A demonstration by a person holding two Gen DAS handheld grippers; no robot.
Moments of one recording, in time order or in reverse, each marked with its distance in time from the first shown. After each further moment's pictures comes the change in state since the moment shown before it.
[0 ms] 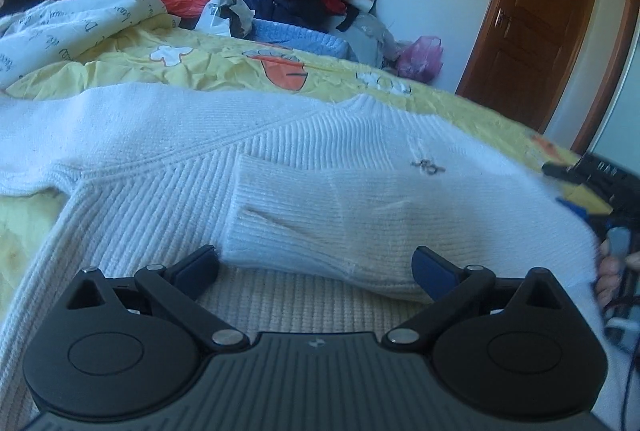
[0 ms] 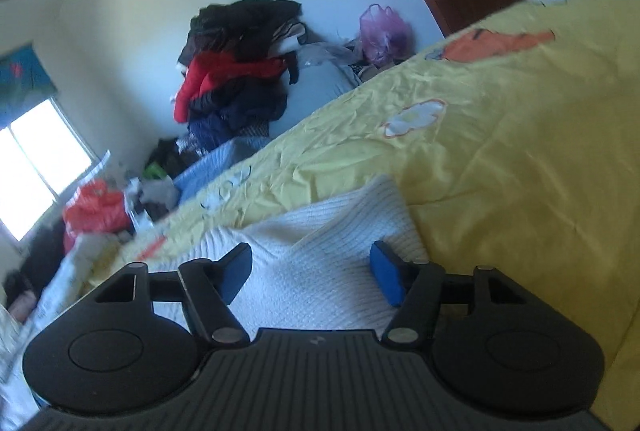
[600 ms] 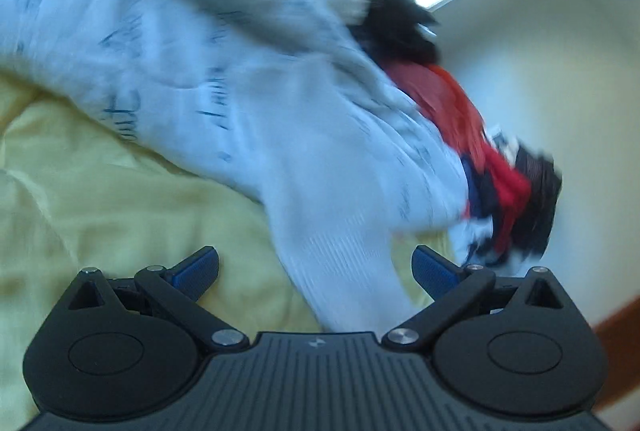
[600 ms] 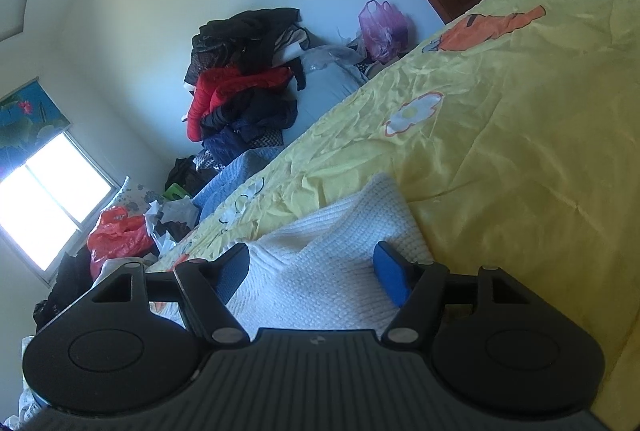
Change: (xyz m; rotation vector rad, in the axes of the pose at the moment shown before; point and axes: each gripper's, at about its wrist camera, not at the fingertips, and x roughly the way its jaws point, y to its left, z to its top) left arm -0.124 0.339 0.013 -0.974 -0.328 0.188; right arm -0.003 -0.013 -0.002 0.120 -0.015 0.081
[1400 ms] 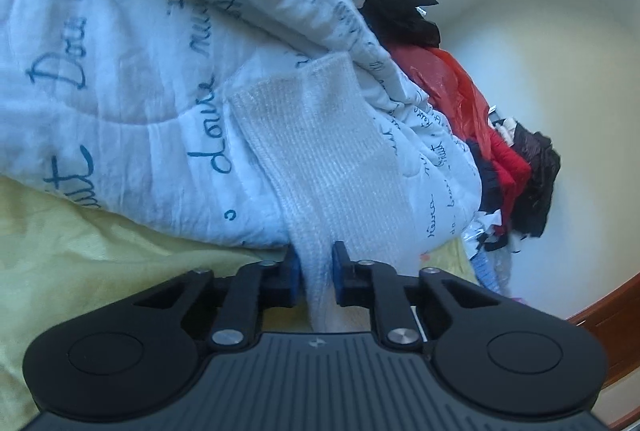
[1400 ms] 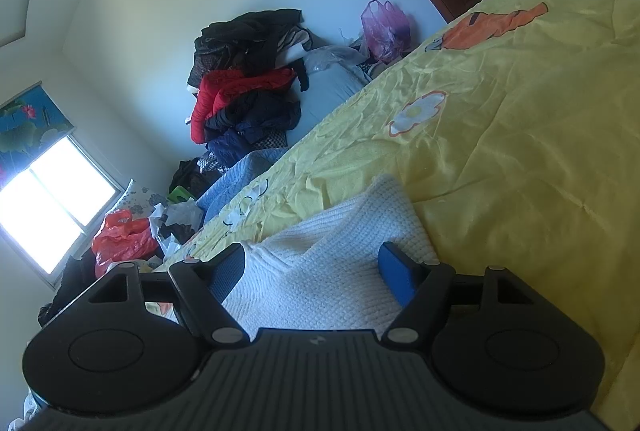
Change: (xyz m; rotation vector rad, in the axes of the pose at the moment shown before) left arm 0.043 0.005 0.026 0.115 0.038 -0.004; right arm 0.002 -0.003 0.001 0.015 -0.002 0.021
